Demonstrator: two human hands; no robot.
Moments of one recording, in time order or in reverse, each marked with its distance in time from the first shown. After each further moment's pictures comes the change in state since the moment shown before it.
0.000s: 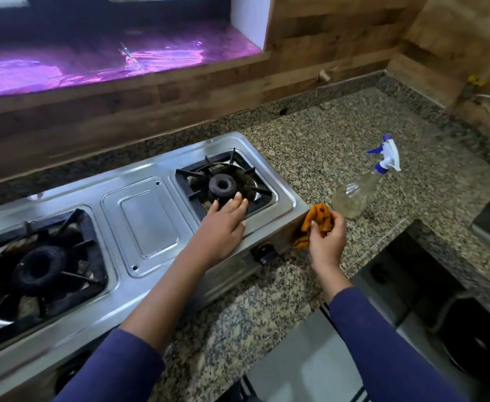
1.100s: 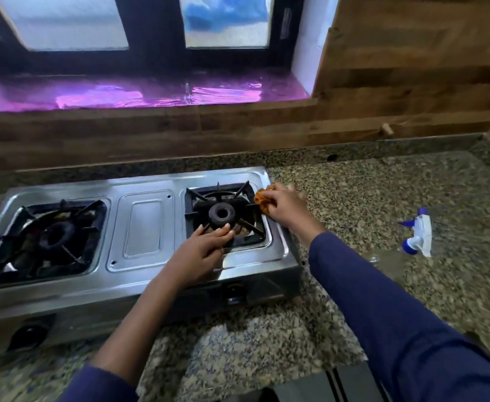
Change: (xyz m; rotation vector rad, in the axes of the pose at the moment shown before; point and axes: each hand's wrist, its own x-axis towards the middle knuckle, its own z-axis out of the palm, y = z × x) left_hand 0.004 0.029 0.009 -0.151 0.214 -0.285; right_hand 0.148 -0.104 0.107 -0.683 -0.865 -0.817
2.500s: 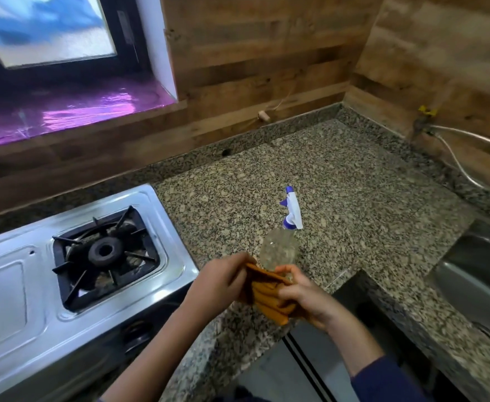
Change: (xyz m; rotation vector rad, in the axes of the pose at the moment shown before) left_hand 0.062 0.182 0.119 -0.069 -0.137 0.295; right_hand -0.258 0.129 -0.036 1.364 -0.180 0.702
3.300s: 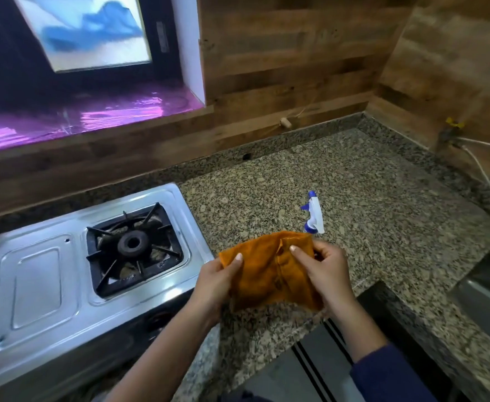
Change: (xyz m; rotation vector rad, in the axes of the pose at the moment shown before) left_hand -0.019 -0.009 -0.006 -1.189 0.241 -0.664; right_hand -0.004 -0.042 0.025 -0.215 0.559 -0.505
